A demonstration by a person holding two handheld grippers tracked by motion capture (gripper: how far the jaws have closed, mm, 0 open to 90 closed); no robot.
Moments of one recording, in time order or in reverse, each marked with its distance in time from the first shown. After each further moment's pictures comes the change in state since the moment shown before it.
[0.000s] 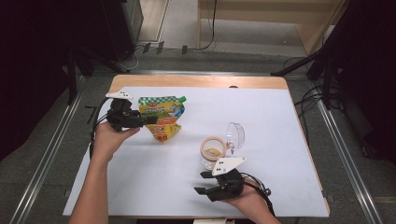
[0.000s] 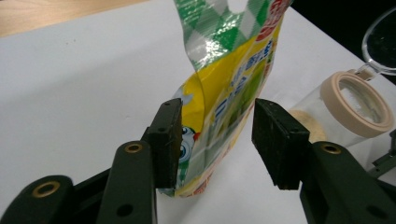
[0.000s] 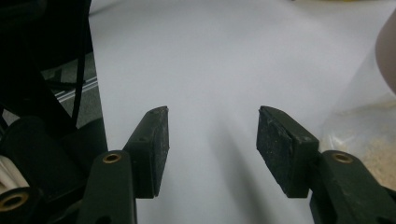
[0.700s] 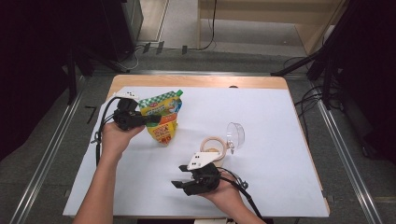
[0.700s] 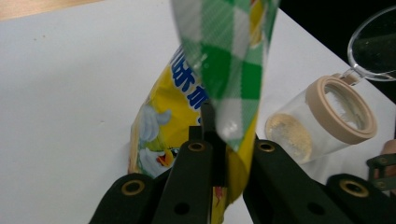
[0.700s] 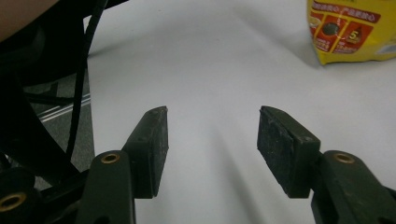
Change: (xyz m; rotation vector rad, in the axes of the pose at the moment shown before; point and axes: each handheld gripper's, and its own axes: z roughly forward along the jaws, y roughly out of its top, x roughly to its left) left arm -0.007 0.004 0.009 0.010 -0.056 -0.038; right arm 0.015 0.041 0.045 -0.046 -0.007 -0.024
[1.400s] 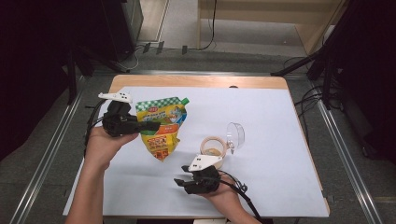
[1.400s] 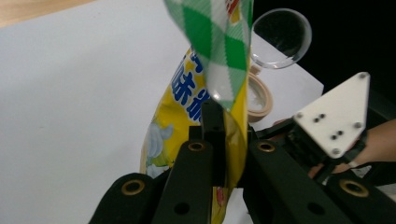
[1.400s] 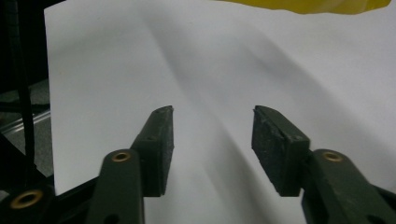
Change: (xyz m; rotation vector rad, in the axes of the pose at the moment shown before) left arm -0.063 0.011 -0.047 0.031 -0.111 0.092; right arm -0.006 -0.019 0.013 -0.014 -0.088 0.029
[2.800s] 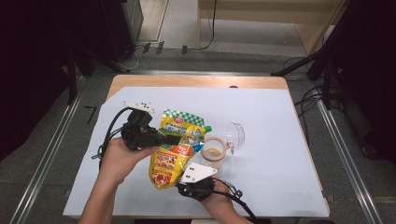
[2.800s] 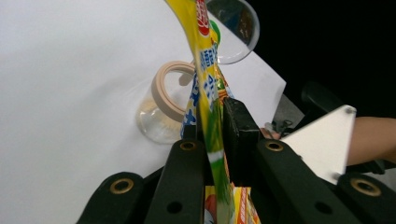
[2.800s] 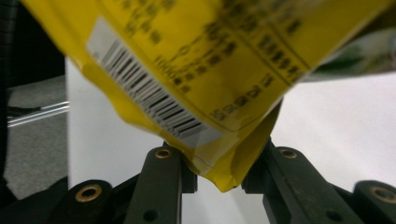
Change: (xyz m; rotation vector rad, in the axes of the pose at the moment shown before) left arm -0.050 0.006 0.034 0.062 -0.072 -0.075; right arm 0.031 0.007 0.000 -0.115 -0.034 -0.147
